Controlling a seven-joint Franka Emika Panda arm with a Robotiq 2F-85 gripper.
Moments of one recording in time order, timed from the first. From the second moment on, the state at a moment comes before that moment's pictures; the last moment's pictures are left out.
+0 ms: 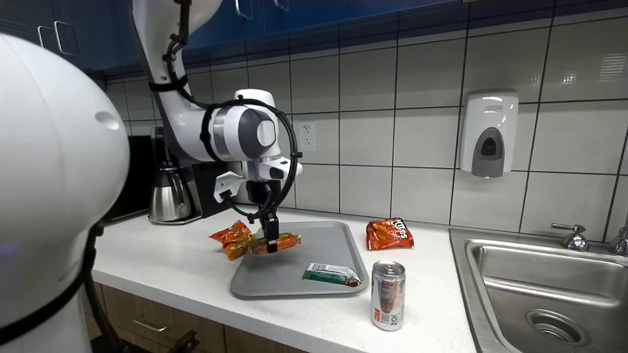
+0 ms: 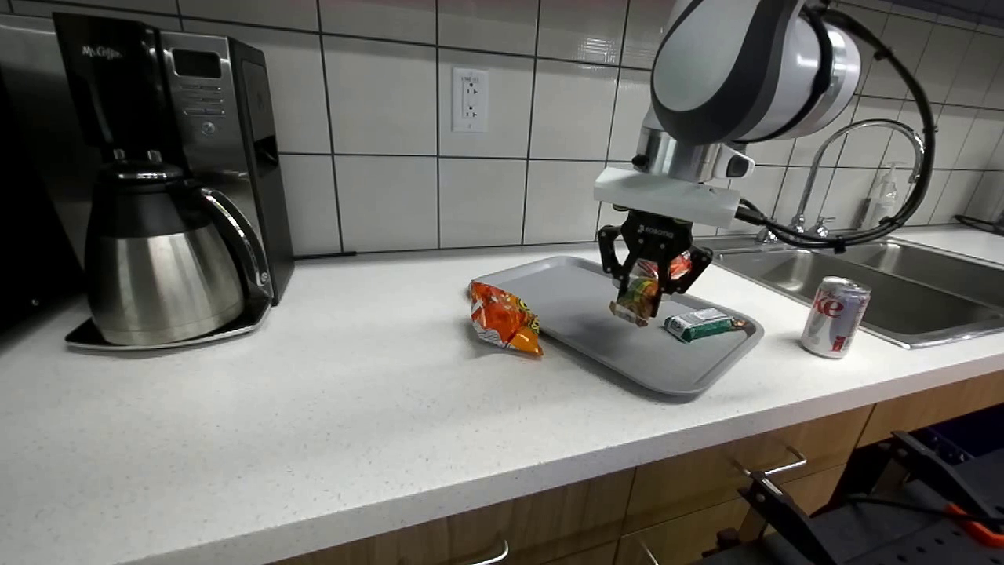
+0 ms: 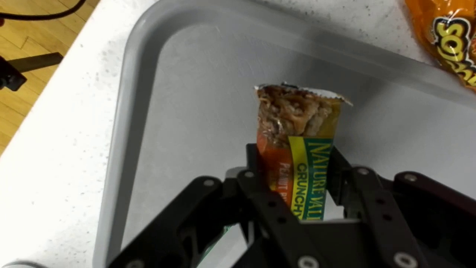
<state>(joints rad) 0.11 0.05 0.02 -2.64 -0.05 2.79 0.95</state>
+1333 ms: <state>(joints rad) 0.14 0.16 -0.05 -2.64 -0.29 2.78 0.94</state>
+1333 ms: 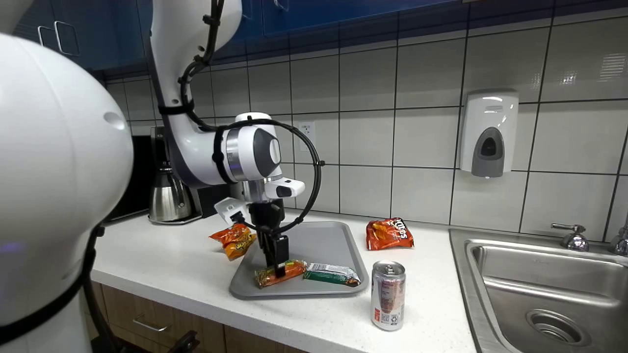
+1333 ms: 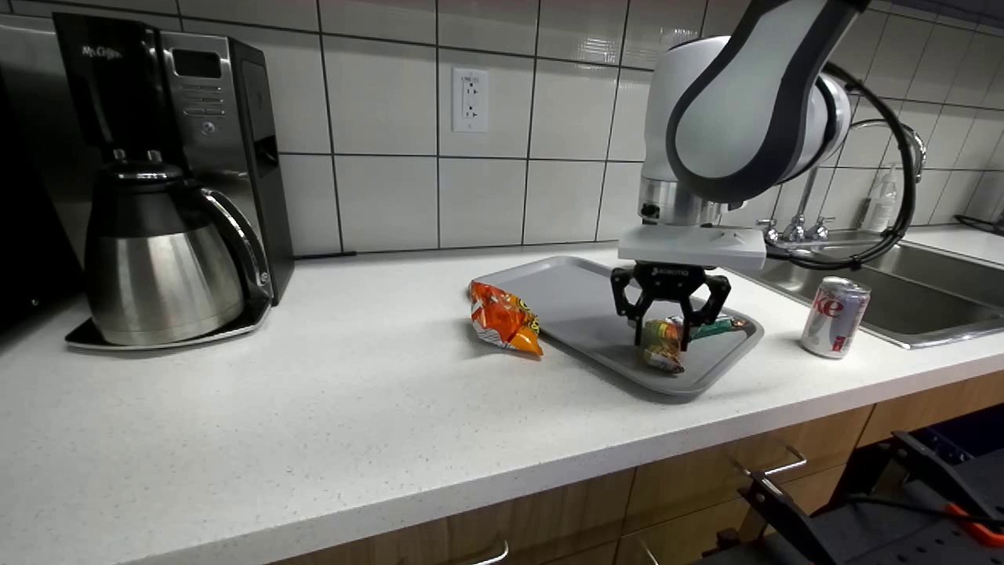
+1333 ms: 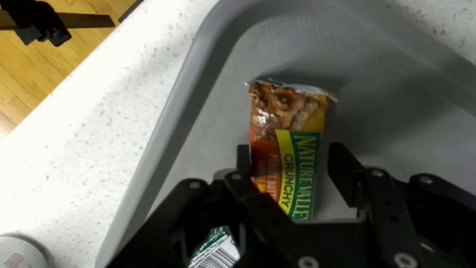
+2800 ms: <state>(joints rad) 0.09 -0.13 -0.04 -2.71 -0.04 2.61 0.47</state>
